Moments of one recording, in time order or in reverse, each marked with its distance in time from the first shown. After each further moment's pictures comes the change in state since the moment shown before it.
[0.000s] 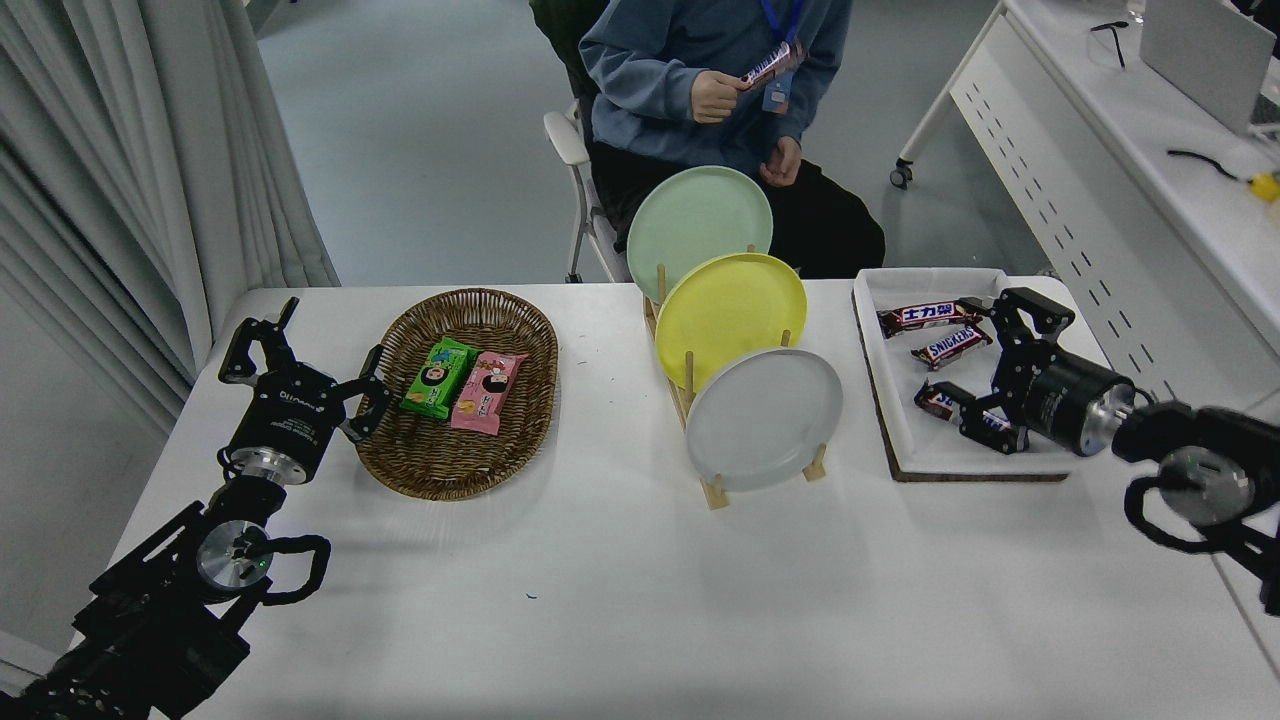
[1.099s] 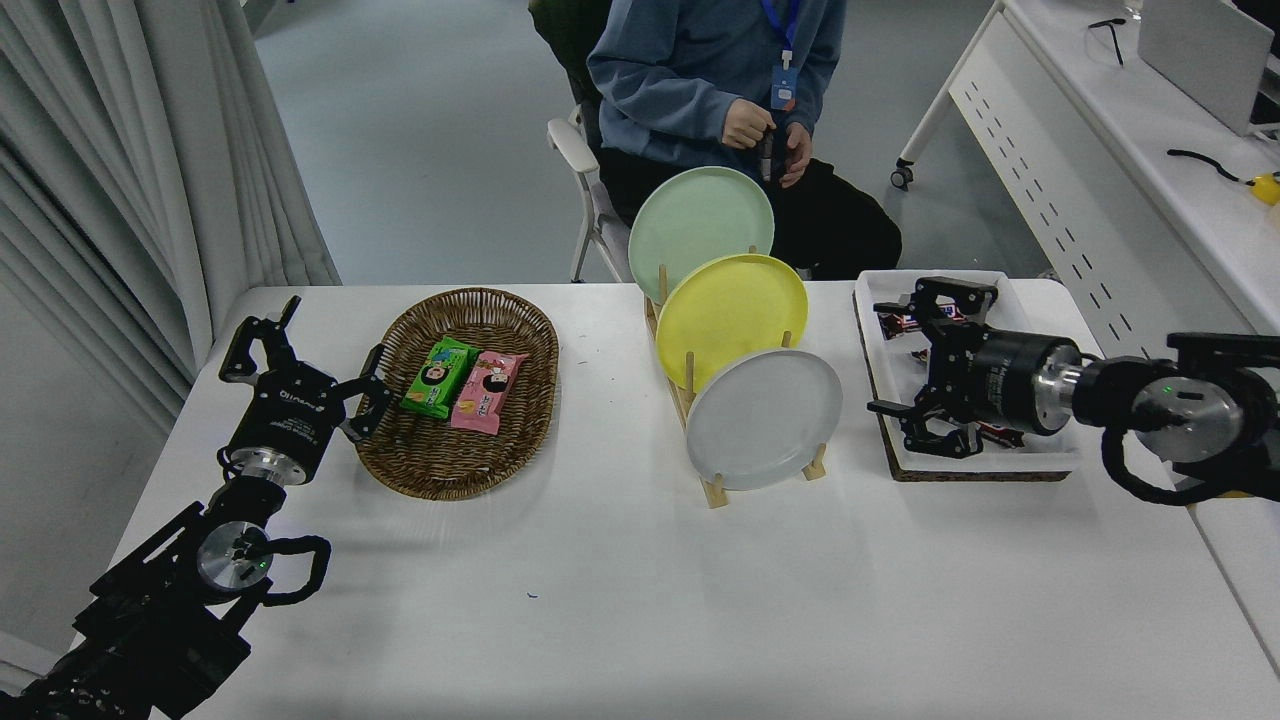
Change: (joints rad) left arm 0.000 0.000 0.000 0.000 0.000 -0.001 0.000; right arm 0.425 0.034 -0.351 0.408 0.435 -0.291 -0.163
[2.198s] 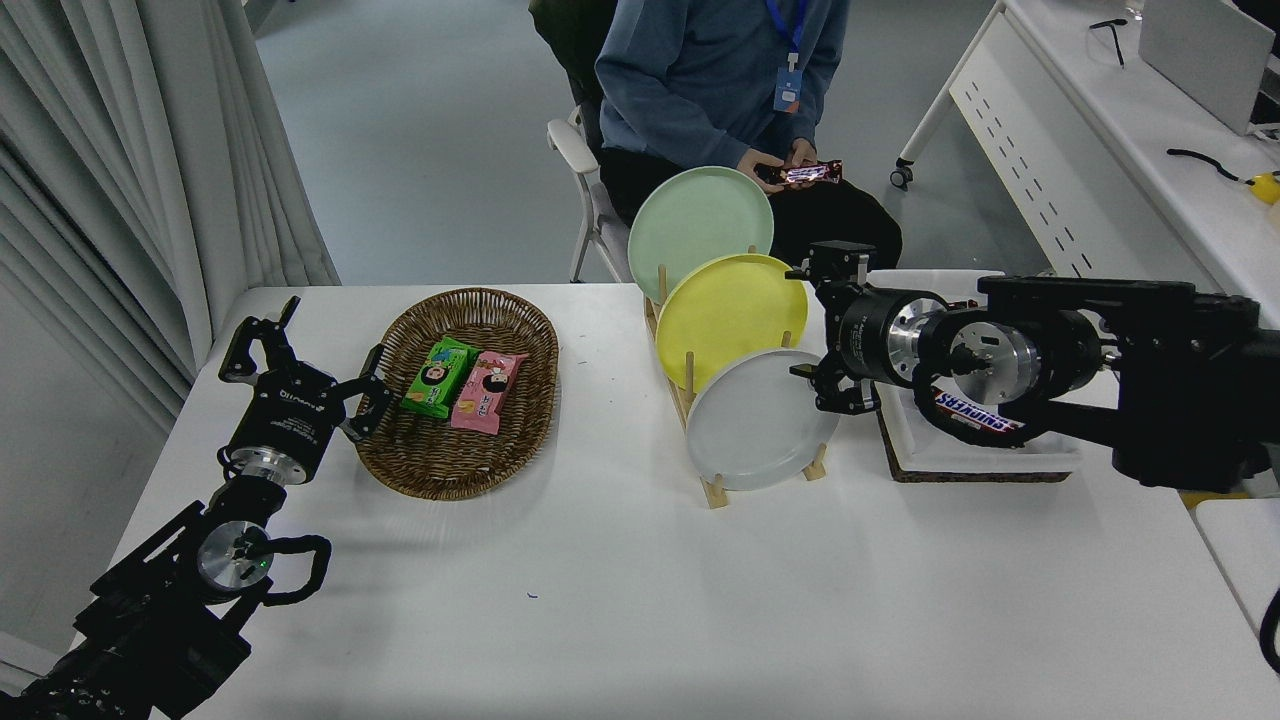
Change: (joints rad) left arm 0.000 0.000 0.000 0.000 0.000 0.000 0.000; right arm 0.031 0.221 0.099 -0.108 -0.094 -0.339 -0.050
